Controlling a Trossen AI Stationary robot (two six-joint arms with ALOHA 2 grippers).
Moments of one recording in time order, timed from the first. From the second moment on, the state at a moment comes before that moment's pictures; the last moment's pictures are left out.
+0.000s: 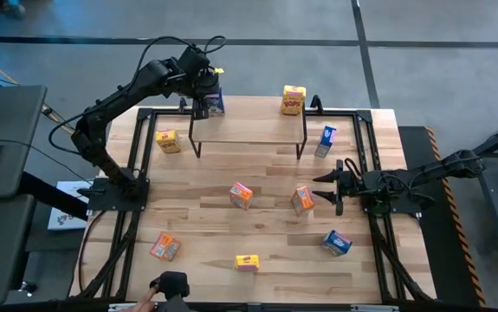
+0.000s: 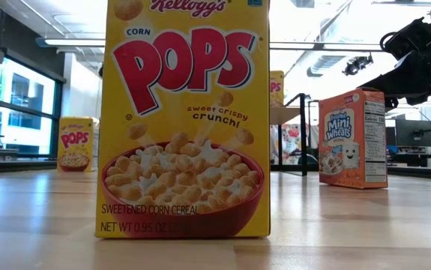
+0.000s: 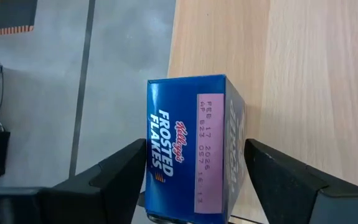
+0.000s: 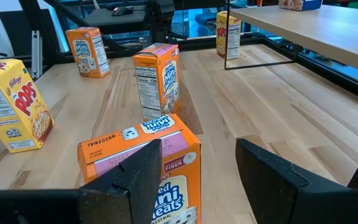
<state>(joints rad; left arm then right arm) 0.70 1.61 1.70 -1.04 -0.09 0.72 0.23 0.33 0.01 0.12 0.32 0.13</state>
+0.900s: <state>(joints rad) 0.67 1.47 1.70 -1.06 -0.12 0.59 0.23 0.33 0.01 0.12 0.32 0.13</state>
